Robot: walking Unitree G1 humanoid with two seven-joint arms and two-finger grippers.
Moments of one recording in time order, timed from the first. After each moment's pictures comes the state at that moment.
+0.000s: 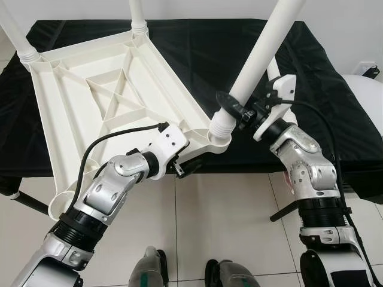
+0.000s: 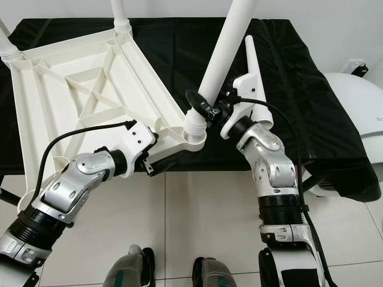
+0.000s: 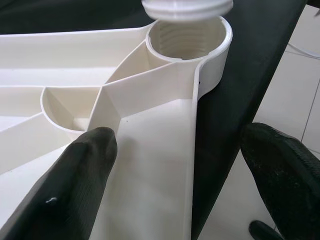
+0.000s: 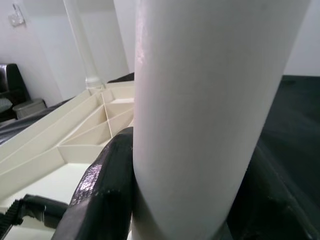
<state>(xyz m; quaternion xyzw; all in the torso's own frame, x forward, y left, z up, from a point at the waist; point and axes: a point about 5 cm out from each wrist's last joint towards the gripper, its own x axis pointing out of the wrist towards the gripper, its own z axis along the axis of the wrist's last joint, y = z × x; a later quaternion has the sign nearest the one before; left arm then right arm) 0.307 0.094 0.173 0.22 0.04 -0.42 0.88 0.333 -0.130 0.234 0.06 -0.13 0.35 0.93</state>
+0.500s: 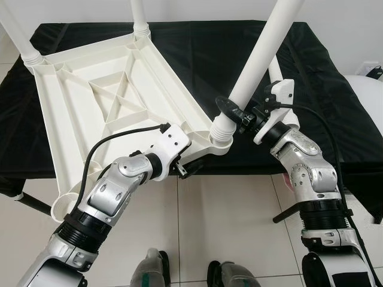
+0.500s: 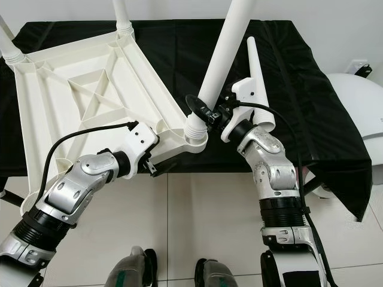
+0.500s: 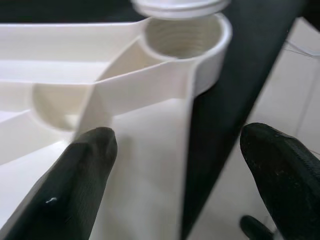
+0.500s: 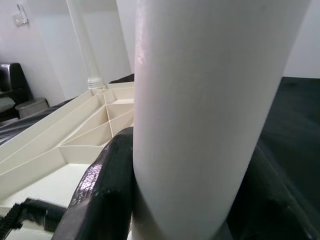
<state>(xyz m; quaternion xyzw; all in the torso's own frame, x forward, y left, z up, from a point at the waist) 0.302 0.086 0.172 0.20 0.06 -0.43 0.88 0.332 -0.131 0.235 0.05 -0.13 0.35 0.92</state>
